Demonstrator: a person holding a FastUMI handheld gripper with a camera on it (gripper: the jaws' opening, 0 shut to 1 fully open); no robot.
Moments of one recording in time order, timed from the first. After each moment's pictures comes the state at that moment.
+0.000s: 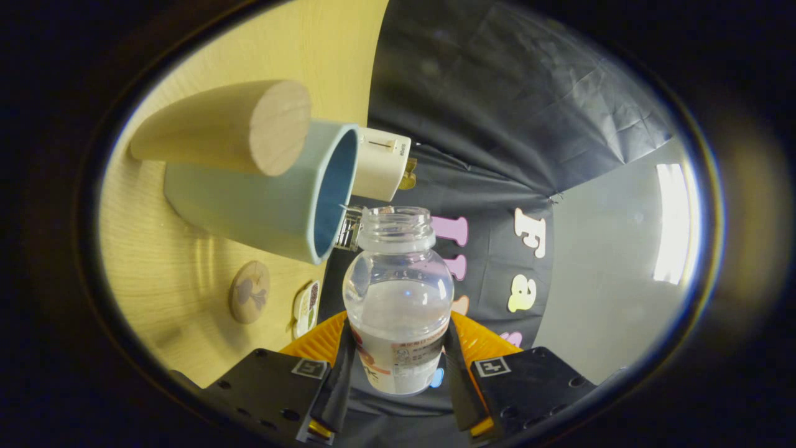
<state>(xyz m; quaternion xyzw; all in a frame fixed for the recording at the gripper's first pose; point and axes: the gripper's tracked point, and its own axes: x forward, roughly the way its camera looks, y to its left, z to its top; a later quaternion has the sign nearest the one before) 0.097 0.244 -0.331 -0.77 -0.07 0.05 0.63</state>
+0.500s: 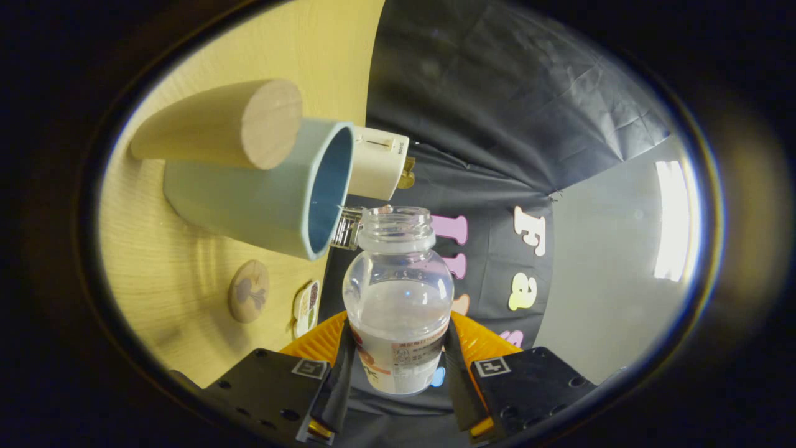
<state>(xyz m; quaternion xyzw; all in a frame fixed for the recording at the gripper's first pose) 0.097 0.244 -0.330 -0.77 -0.07 0.06 0.64</state>
